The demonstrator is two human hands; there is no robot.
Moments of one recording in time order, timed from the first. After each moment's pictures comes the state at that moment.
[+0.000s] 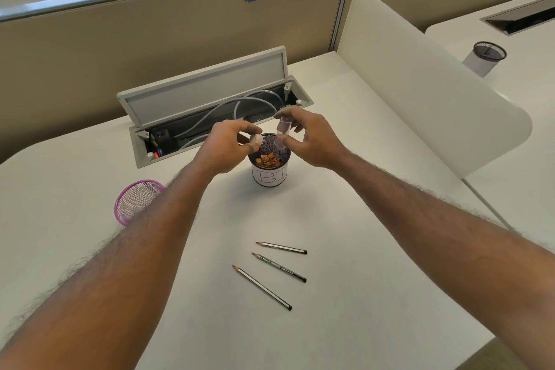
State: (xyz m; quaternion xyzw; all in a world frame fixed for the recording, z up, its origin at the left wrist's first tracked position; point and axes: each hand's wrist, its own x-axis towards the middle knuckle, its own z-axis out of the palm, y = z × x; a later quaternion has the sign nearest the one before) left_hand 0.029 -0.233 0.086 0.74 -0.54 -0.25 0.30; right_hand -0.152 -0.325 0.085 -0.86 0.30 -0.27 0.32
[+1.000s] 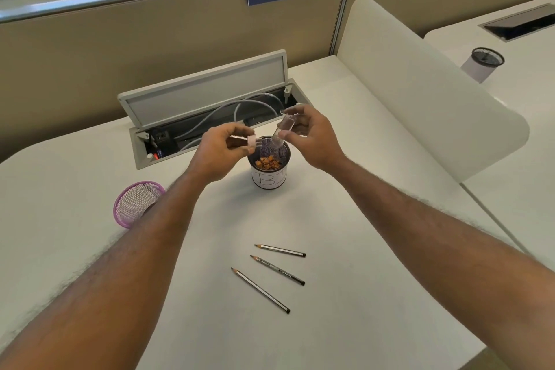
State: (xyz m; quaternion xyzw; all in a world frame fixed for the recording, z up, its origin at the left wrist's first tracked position) left_hand 0.034 -0.219 0.083 0.71 -0.49 -0.31 0.41; right_hand -0.149 -0.324 0.080 -0.76 0.35 -0.34 0.44
